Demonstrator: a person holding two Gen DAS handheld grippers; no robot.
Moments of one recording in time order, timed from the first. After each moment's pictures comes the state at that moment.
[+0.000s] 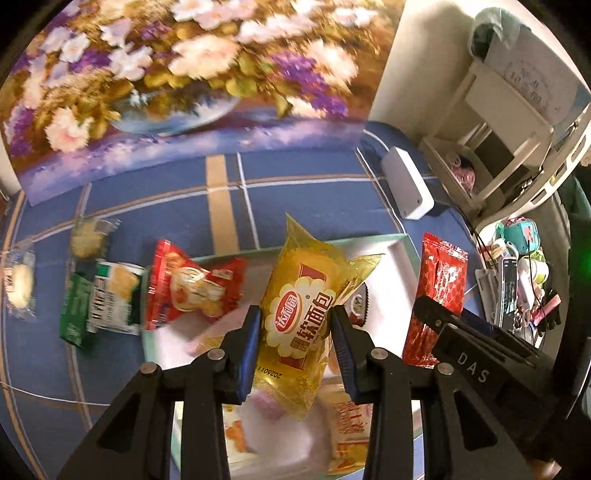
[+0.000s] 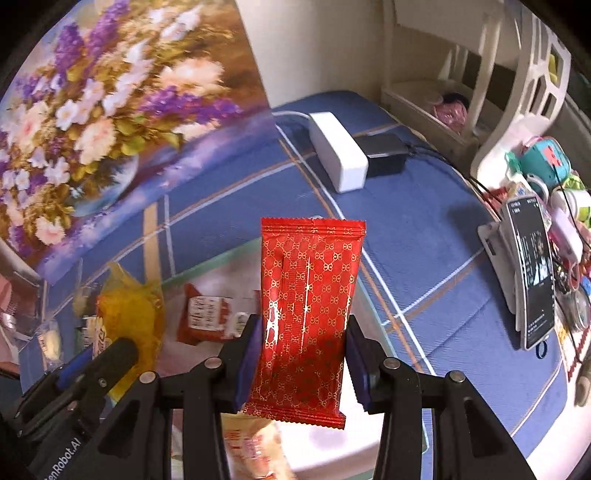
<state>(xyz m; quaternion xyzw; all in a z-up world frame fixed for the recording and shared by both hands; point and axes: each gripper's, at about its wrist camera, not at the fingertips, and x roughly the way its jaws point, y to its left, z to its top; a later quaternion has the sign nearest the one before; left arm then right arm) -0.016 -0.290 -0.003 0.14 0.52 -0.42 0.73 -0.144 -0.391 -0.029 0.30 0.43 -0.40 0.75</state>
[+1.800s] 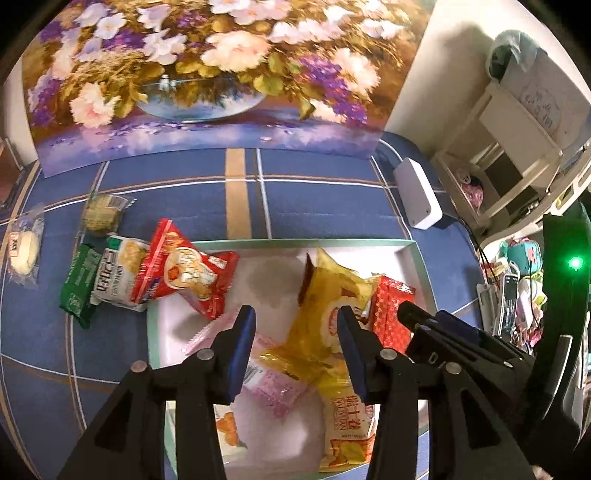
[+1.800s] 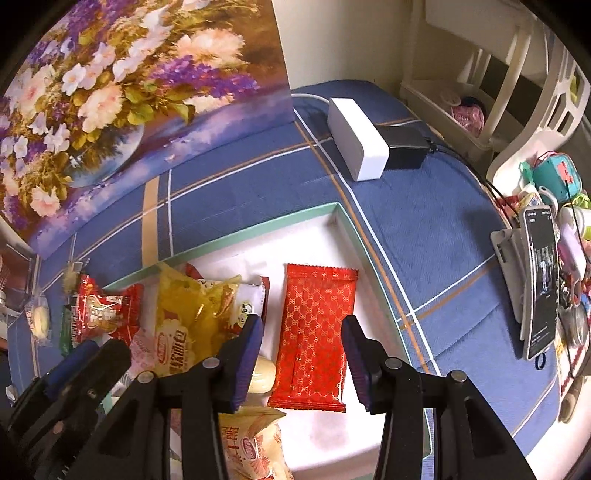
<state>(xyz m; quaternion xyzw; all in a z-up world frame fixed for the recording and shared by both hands) -0.015 -0.266 -0.003 0.09 0.52 -0.39 0.75 -0.124 -0.389 -0.030 0.27 0.47 -0.37 0.75</state>
